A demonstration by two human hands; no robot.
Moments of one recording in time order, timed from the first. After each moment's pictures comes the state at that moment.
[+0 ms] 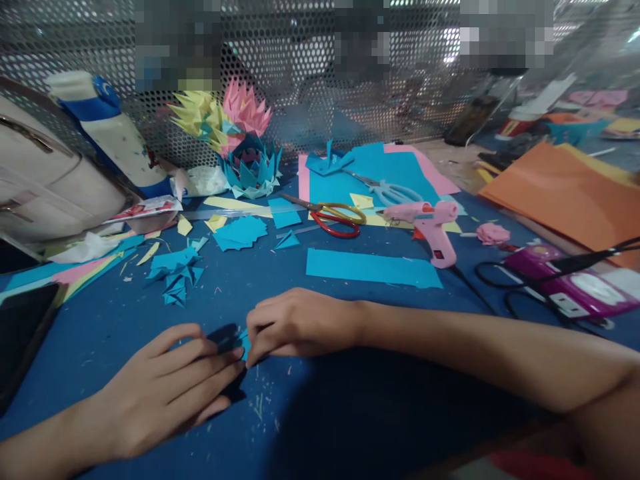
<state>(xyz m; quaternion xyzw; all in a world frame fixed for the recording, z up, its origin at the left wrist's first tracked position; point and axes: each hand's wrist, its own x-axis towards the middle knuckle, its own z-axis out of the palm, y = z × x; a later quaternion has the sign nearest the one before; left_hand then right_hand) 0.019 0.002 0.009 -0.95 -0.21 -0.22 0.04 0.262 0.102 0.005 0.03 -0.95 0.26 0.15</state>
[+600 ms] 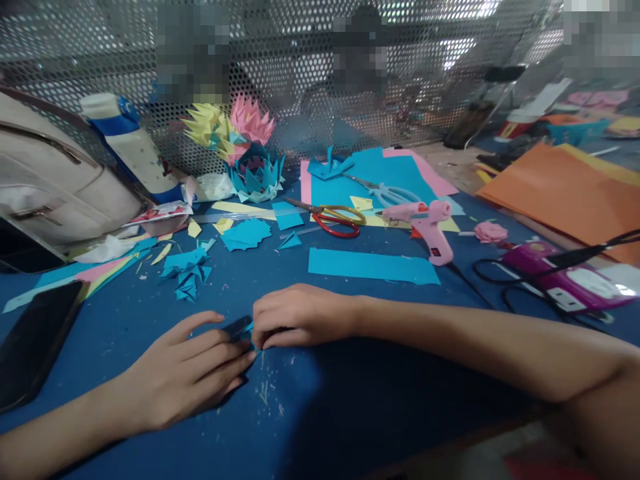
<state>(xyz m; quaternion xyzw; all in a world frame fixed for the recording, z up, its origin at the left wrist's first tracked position) 0.023 0.005 0.004 -0.95 -0.21 -0.22 0.06 0.260 0.100 0.008 0.03 -0.94 0.30 0.15</state>
